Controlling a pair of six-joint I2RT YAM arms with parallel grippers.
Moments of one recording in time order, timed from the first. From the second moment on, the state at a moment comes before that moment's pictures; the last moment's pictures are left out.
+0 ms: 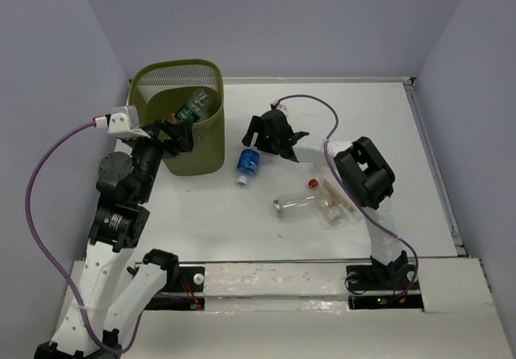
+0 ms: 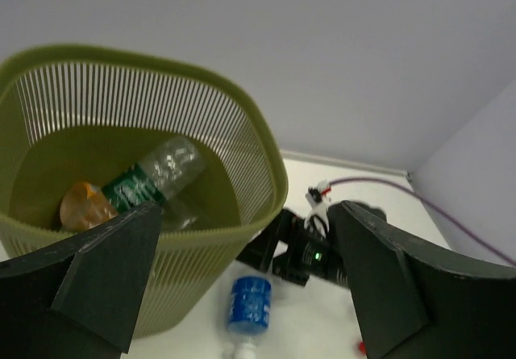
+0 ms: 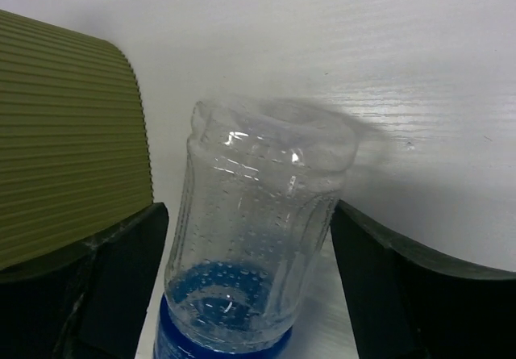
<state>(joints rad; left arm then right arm) -0.30 0.69 0.96 -0.14 -0.14 -0.38 0.66 2.17 1.50 0.05 0.11 0.80</state>
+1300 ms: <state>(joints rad) -0.39 0.42 0.65 -0.35 0.04 -0.43 0.88 2.43 2.54 0.25 0.18 0.08</state>
